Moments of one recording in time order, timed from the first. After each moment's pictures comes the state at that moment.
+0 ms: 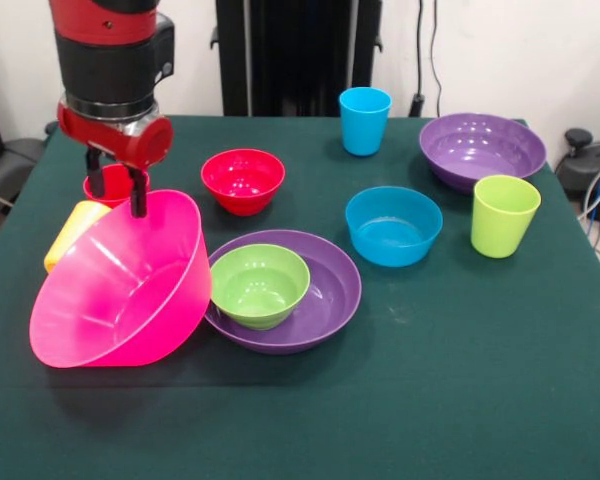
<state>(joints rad) -0.53 -0.55 -0.01 1.52 -0.12 0.52 1.87</state>
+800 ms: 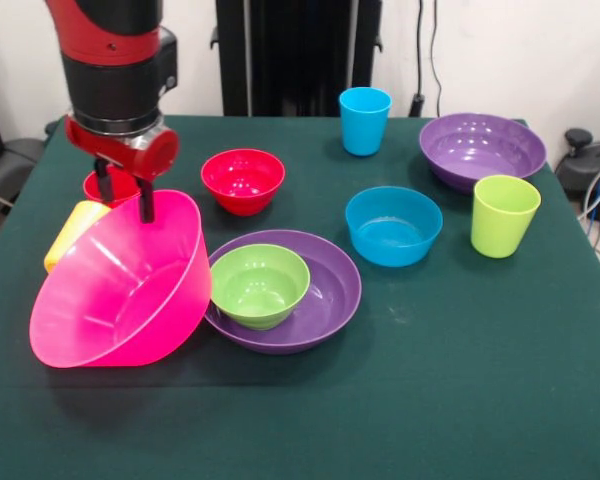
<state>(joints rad) -0.50 -0.52 -0.04 1.50 -0.11 0.57 1.87</state>
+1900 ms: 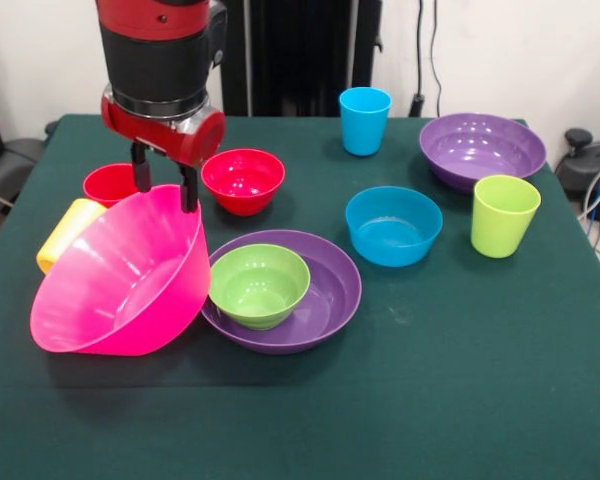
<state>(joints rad) -0.36 -0.53 -0.10 1.39 -0.01 0.74 1.87</state>
